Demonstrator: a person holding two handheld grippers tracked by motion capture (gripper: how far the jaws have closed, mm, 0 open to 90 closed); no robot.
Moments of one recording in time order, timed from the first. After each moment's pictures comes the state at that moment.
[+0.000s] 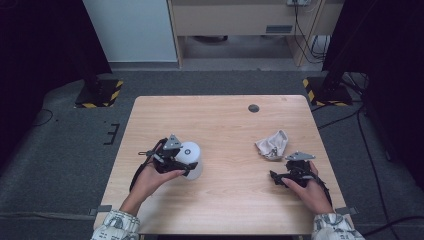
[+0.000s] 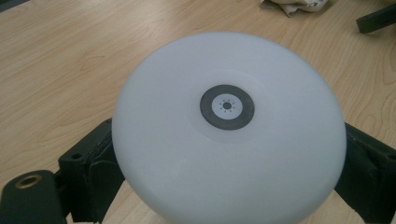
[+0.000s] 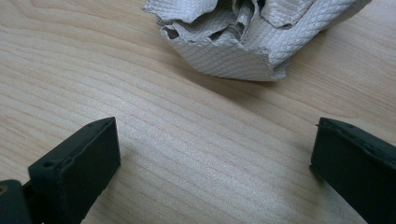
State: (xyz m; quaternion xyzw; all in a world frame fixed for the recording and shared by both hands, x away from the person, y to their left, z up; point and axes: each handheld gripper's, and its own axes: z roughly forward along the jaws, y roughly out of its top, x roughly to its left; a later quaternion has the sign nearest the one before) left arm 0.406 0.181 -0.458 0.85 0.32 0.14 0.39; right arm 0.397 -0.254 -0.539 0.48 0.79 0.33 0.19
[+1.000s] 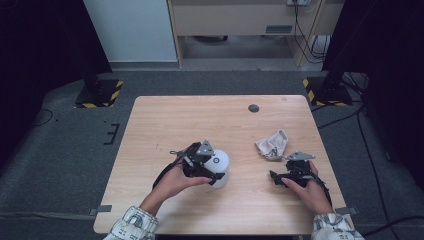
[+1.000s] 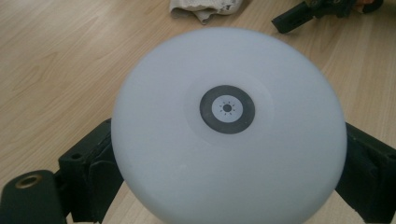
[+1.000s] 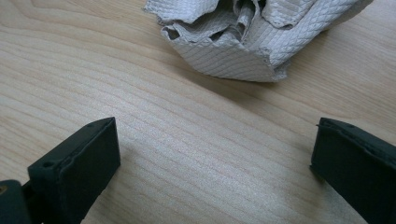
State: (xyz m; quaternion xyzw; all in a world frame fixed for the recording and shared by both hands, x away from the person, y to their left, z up) left arm 0.395 0.095 -0.450 0.90 0.22 0.08 0.36; right arm 0.398 -0.253 -0.539 0.48 0.79 0.33 0.19
